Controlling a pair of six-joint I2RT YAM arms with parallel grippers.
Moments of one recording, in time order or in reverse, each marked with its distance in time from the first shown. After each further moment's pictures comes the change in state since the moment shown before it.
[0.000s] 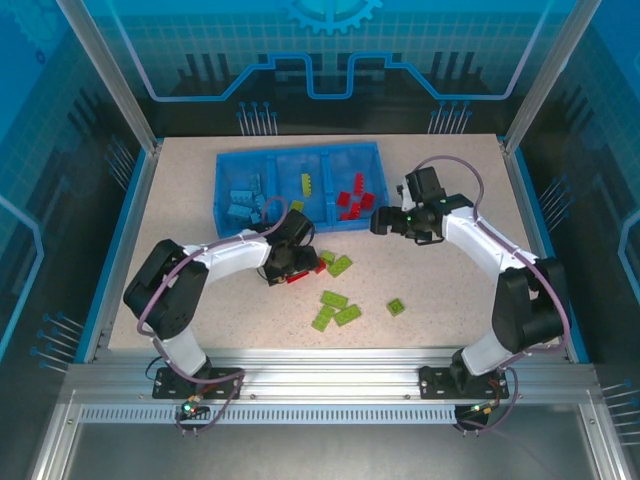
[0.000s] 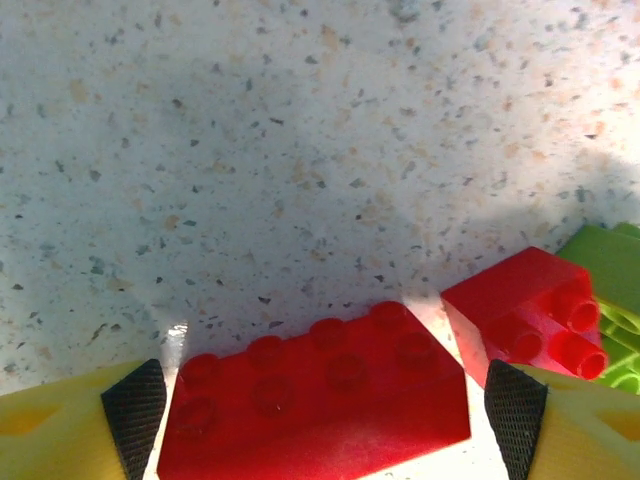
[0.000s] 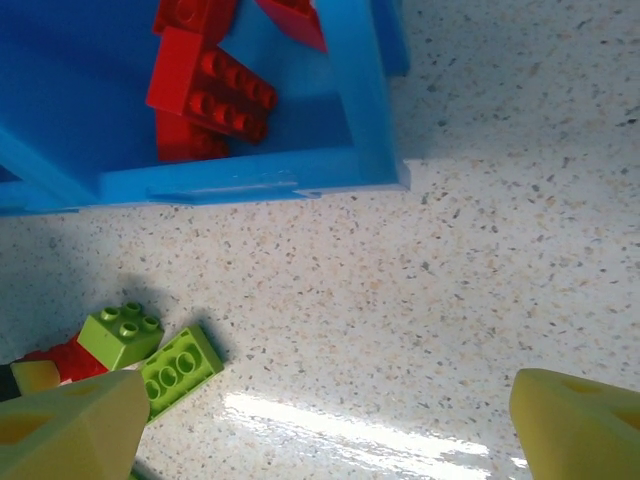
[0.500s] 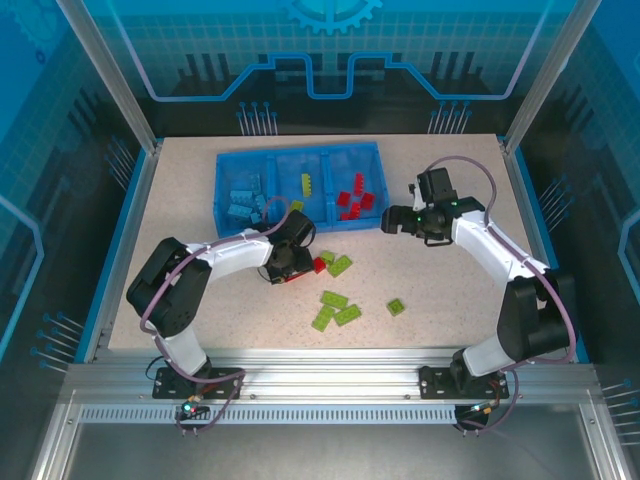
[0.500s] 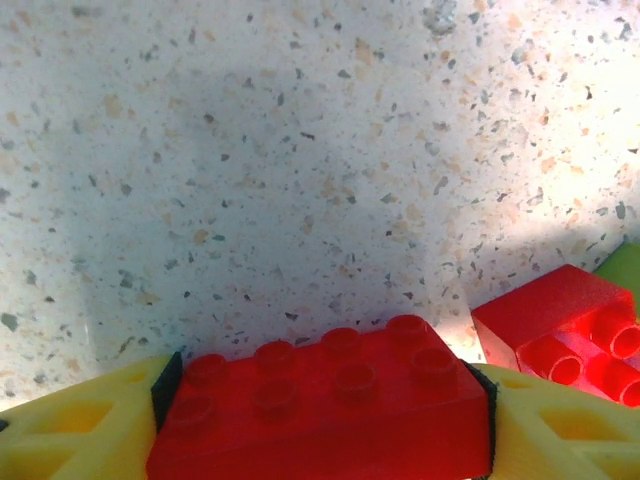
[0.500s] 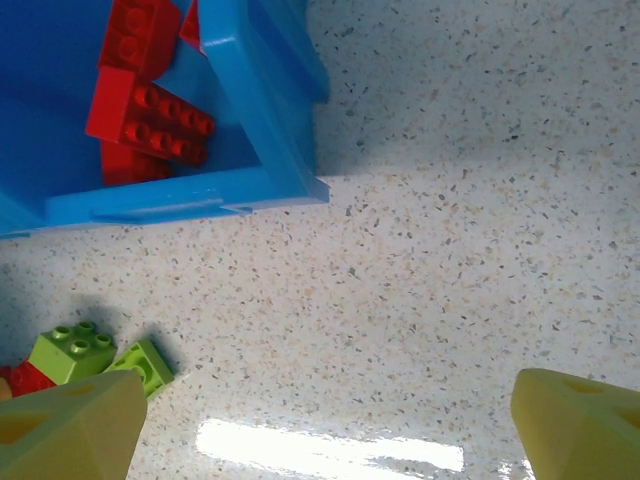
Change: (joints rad) left arm -0.002 0.015 0.010 -0.017 -0.035 0.005; right arm -0.047 -0.055 -0.033 -0.005 0.050 -0.026
